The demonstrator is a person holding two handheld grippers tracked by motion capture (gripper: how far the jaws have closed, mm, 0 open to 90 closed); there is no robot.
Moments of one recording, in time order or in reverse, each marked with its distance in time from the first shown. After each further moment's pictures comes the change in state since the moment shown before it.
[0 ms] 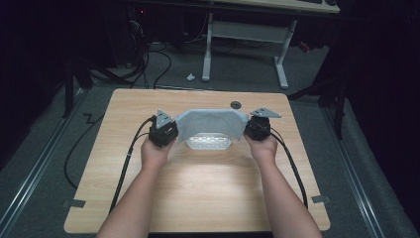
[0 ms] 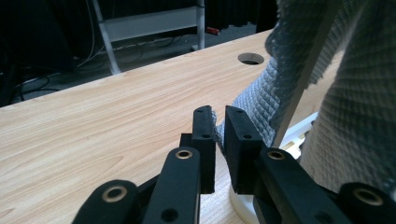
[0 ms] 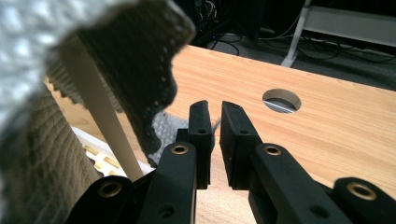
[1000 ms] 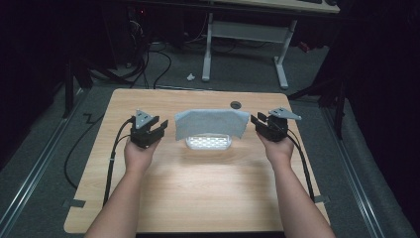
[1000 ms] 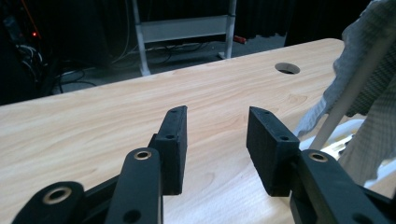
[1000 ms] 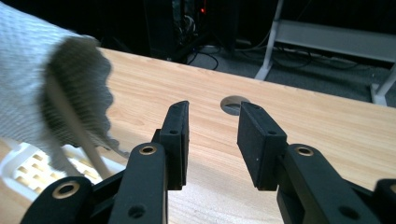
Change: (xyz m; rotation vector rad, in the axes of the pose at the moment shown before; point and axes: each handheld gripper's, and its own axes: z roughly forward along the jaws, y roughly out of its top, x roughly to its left) left arm 0.032 -0.008 -0.046 -0.027 0.113 -0.075; right arm -0.026 0.002 -0.045 -0.065 -0.070 0.017
